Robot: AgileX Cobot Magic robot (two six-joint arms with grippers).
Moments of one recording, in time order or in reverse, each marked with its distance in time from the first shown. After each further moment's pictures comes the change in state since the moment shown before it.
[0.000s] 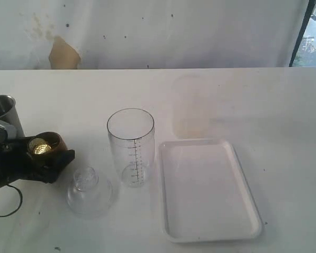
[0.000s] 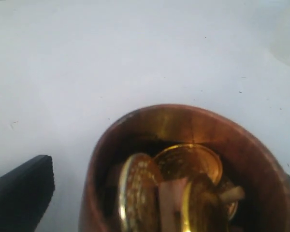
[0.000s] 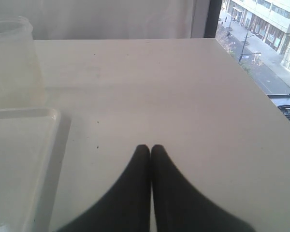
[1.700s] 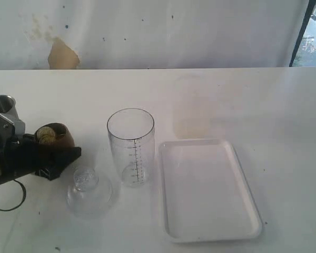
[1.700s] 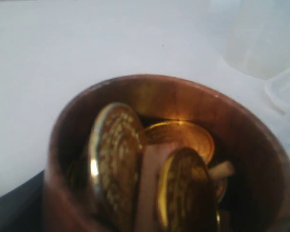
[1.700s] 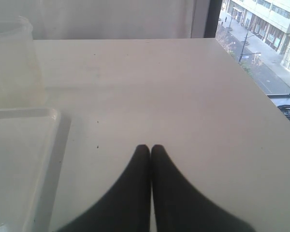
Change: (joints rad) left arm 0.000 0.028 -0.101 0.188 -0.001 -0.116; right arm 0.000 0.000 0.000 0.000 0.000 0.000
